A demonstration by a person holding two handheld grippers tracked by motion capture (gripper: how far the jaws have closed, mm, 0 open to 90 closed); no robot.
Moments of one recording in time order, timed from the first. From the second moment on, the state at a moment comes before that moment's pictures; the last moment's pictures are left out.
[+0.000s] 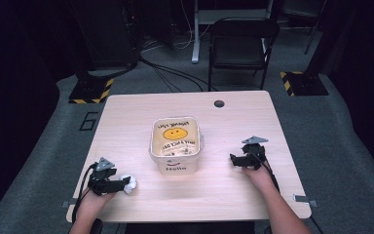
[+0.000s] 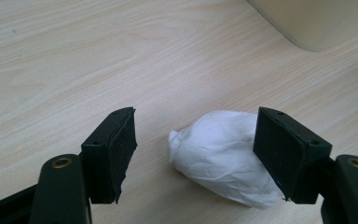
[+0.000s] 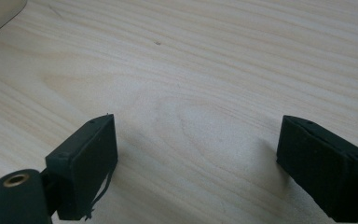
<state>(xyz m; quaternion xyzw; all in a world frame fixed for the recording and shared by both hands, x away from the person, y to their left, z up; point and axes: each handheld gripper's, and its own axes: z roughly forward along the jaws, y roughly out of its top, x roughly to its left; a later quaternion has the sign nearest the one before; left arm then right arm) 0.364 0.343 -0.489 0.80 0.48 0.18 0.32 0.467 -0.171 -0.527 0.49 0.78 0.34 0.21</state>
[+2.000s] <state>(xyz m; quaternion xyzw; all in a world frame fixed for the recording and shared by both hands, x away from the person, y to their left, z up) 0.379 0.336 -0.446 0.82 0.42 0.21 0.32 0.468 -0.172 -0.527 0.48 0.78 0.34 0.21</state>
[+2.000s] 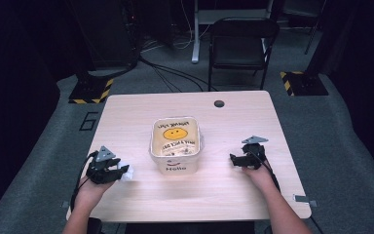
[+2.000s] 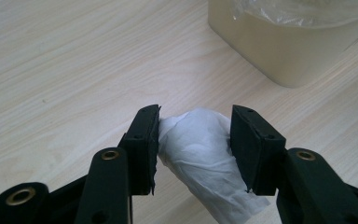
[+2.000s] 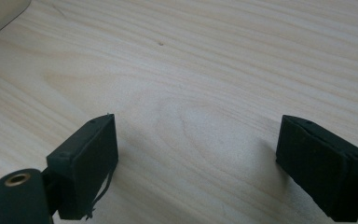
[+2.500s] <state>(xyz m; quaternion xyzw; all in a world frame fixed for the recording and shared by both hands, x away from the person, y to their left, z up) 0.388 0.332 -0.417 0.83 0.41 0.21 0.33 0.469 -0.171 -0.527 0.48 0.78 0.34 0.21</state>
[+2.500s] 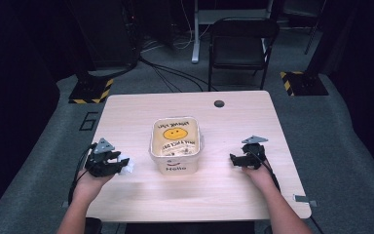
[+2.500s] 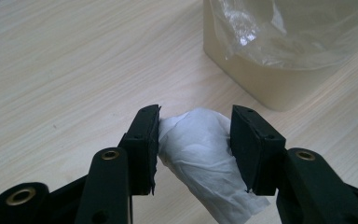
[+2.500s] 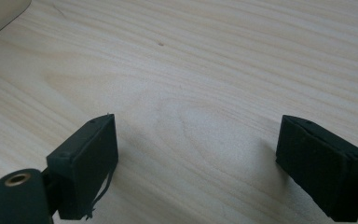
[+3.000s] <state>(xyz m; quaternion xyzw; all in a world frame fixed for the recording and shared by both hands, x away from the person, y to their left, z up) 0.394 0.328 -0.384 0.82 0.40 0.21 0.34 0.469 -0.171 -0.527 0.48 0.78 0.34 0.21</state>
